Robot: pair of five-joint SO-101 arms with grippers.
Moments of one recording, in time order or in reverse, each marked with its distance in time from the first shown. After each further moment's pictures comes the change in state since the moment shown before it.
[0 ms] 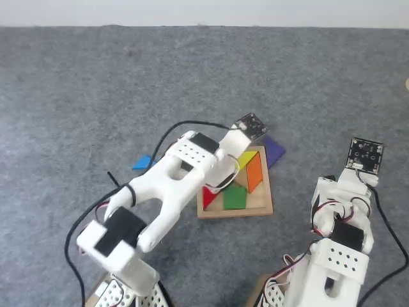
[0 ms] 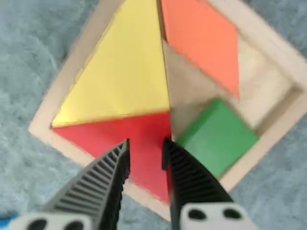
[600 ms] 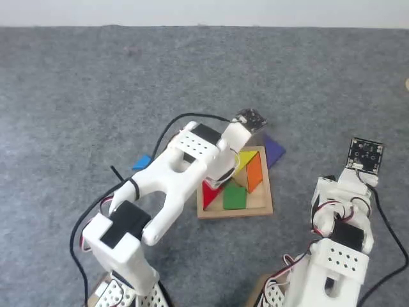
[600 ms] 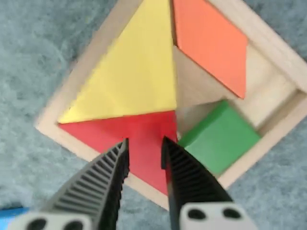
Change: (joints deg) left arm -0.7 2.5 -4.7 6.6 0.0; right arm 0.0 0.0 0.0 0.0 0.0
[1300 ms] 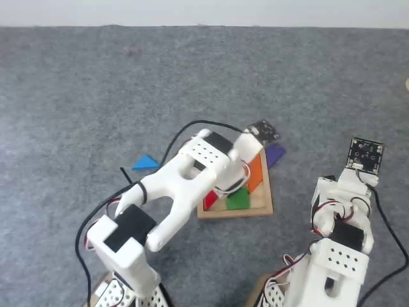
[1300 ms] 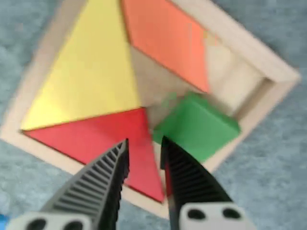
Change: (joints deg) left arm 5.6 -0.2 -0.4 2.3 1.5; right arm 0.0 0.0 0.0 0.0 0.0
